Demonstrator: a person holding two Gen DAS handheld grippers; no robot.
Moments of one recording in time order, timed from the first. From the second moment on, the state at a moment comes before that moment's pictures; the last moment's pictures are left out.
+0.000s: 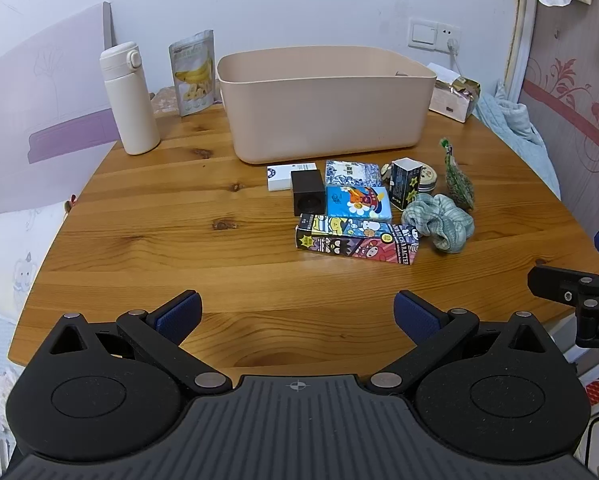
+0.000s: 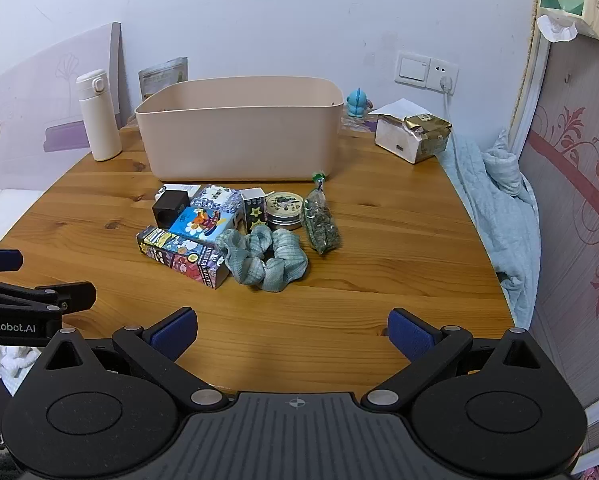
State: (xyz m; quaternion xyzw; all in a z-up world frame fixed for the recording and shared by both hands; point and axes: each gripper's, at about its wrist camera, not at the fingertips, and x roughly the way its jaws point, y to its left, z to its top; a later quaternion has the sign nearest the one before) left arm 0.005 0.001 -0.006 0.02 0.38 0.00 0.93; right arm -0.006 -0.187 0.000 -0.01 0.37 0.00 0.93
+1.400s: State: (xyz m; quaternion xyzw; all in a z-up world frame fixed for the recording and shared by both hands) left arm 0.015 0.006 -0.015 0.02 0.38 -0.01 0.92; right arm 0.009 -0.190 -0.007 0.00 0.38 0.00 0.92
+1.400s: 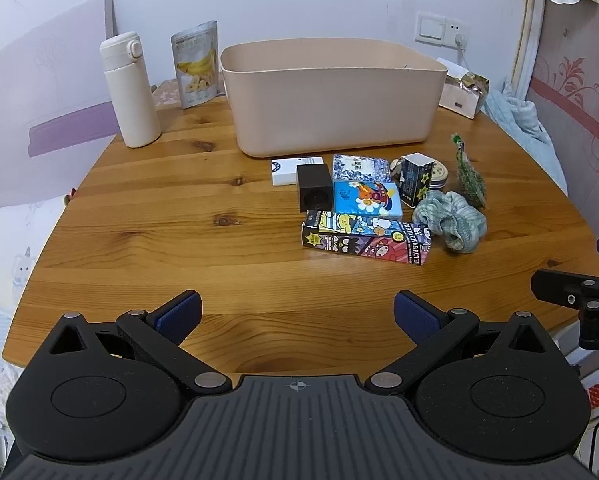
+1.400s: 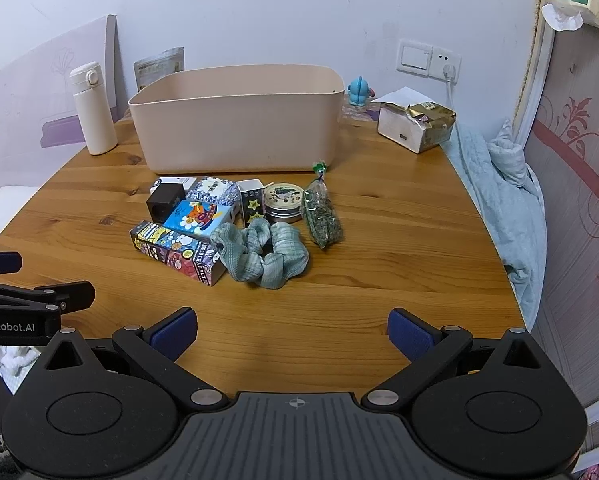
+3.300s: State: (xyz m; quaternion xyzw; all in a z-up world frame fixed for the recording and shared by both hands) left arm 0.117 -0.001 -0.056 0.07 0.40 -0.07 0.91; right arm 0.070 -0.202 -0.036 0.02 0.41 0.03 0.91
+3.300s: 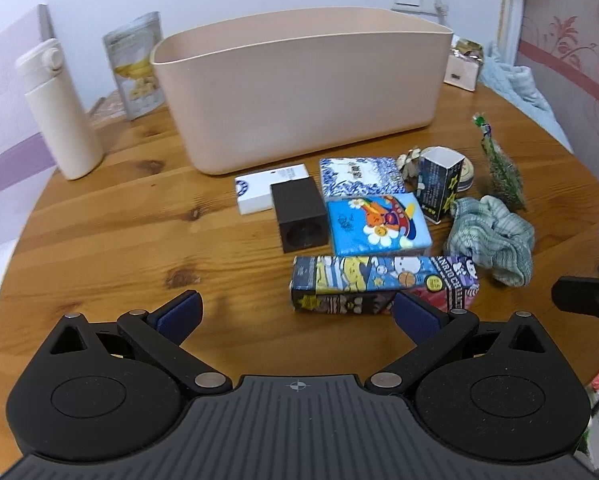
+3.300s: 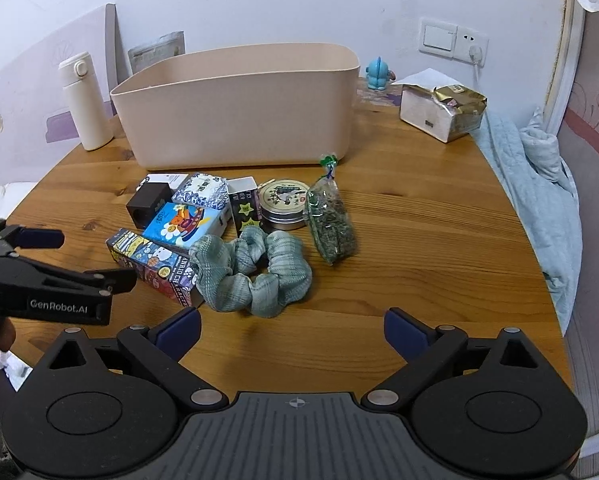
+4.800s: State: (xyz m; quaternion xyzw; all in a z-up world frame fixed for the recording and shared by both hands) left arm 0.150 -0.016 -0.070 0.09 0.40 -0.24 0.88; right arm 0.098 -0.202 -0.059 0.04 0.44 -0.01 0.90
